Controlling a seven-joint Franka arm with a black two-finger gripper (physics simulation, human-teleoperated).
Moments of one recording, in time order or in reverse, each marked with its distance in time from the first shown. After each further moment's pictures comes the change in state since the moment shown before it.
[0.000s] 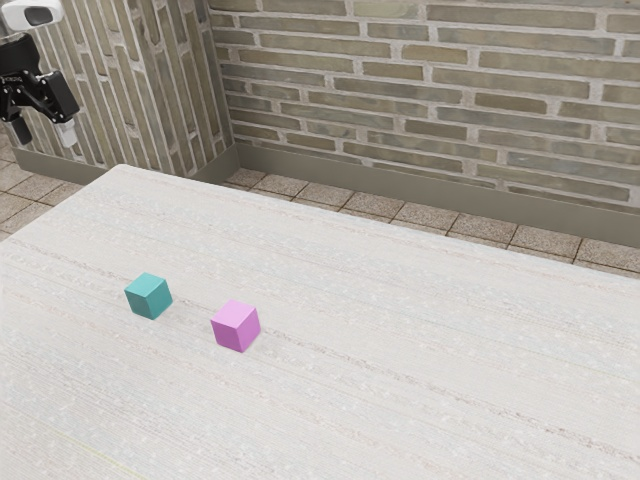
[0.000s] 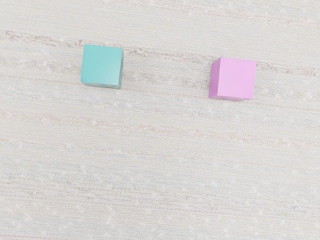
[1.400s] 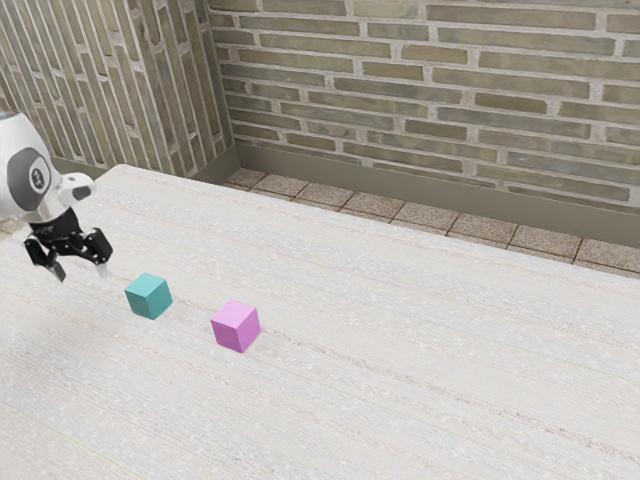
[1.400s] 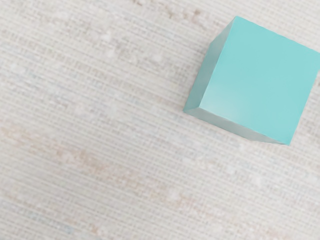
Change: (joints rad) arm 0.004 0.286 0.189 -0.507 -0.145 0.793 0.013
